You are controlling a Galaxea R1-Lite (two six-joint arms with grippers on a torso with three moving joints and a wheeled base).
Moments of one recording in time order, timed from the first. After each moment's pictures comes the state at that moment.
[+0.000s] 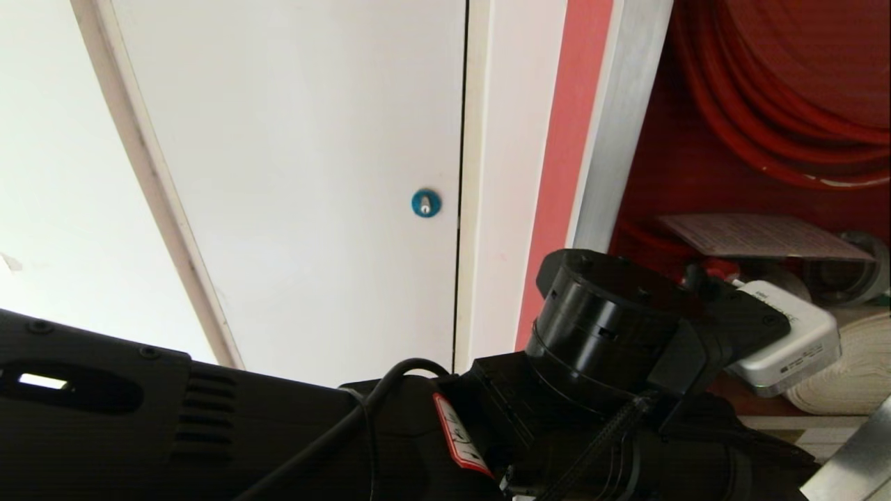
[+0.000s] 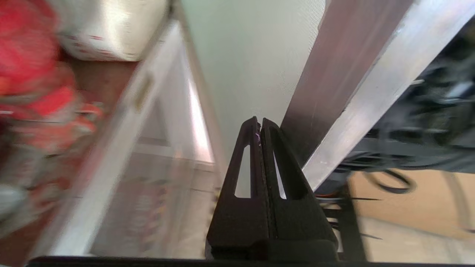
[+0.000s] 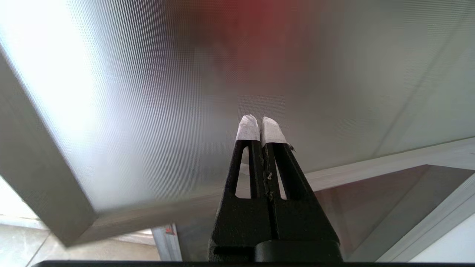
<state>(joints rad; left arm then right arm) -1.18 1.97 -1.35 -0.46 -0.42 -0.03 -0.01 0.00 0.00 0.01 0.02 -0.05</state>
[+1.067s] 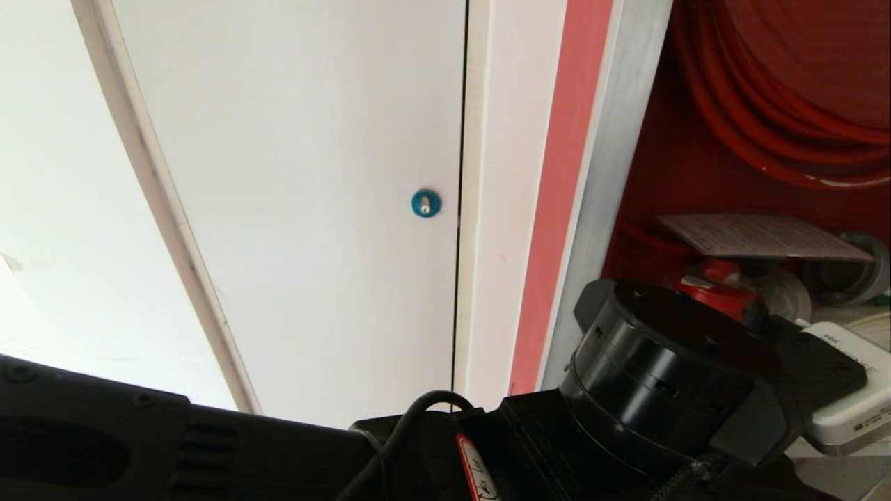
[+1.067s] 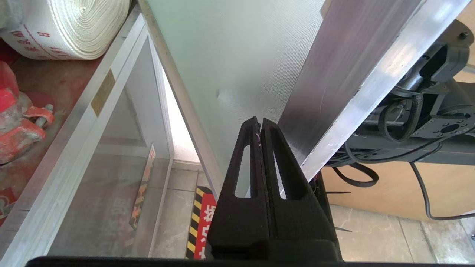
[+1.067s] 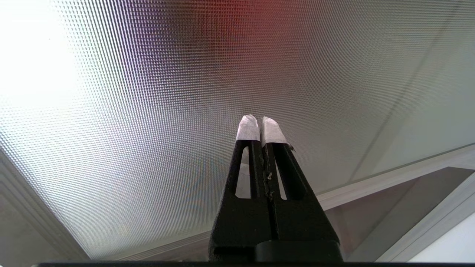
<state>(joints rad) -1.24 1.97 -1.34 -0.46 -0.43 -0.05 -0.01 0.00 0.00 0.01 0.02 -0.05</state>
